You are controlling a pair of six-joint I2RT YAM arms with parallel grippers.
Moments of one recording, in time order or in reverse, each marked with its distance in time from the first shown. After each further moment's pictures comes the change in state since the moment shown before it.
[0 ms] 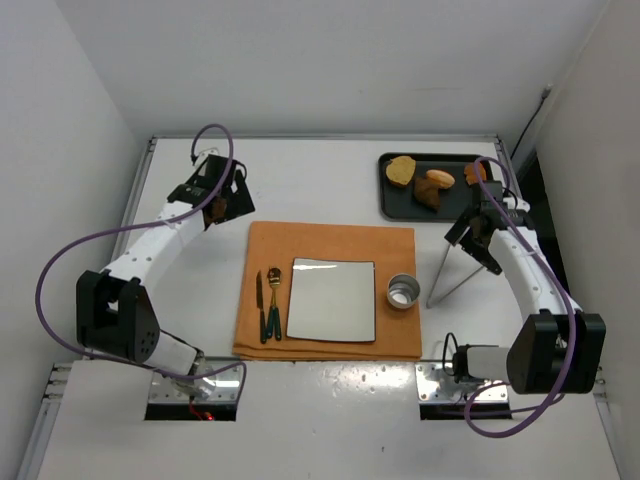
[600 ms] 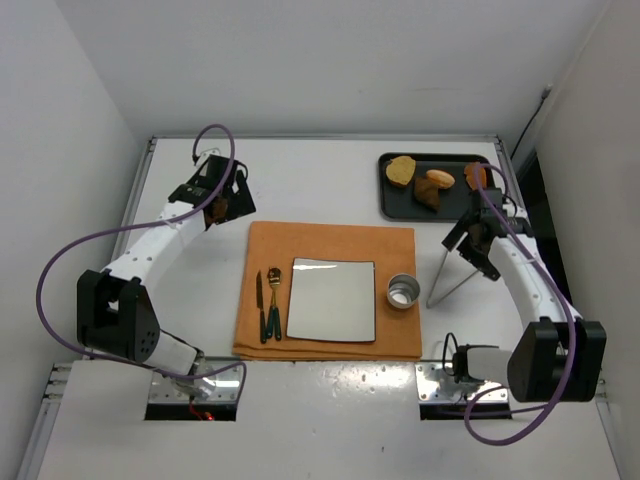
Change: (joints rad) left arm -0.006 0.003 0.000 0.000 0.000 0.004; right arm 0.000 -0.026 -0.042 0.018 -0.036 0.000
